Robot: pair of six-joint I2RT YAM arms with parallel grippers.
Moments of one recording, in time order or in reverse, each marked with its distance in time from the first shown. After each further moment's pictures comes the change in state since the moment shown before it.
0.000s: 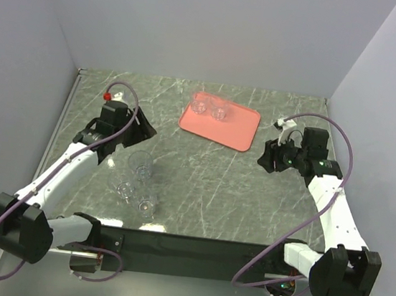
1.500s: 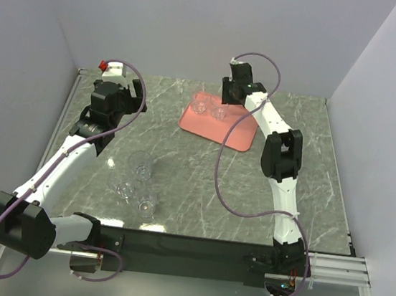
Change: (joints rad) left arm 0.026 0.026 0.115 0.296 -0.270 0.480; right arm 0.341 1.311 1.346 -0.018 0.655 0.466
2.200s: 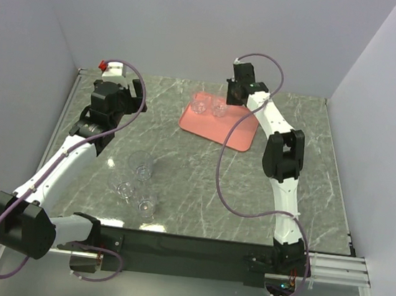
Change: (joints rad) left arm 0.000 0.000 0.000 0.000 0.000 0.000; right arm -0.012 -0.024 -0.021 -0.029 -0.008 0.044
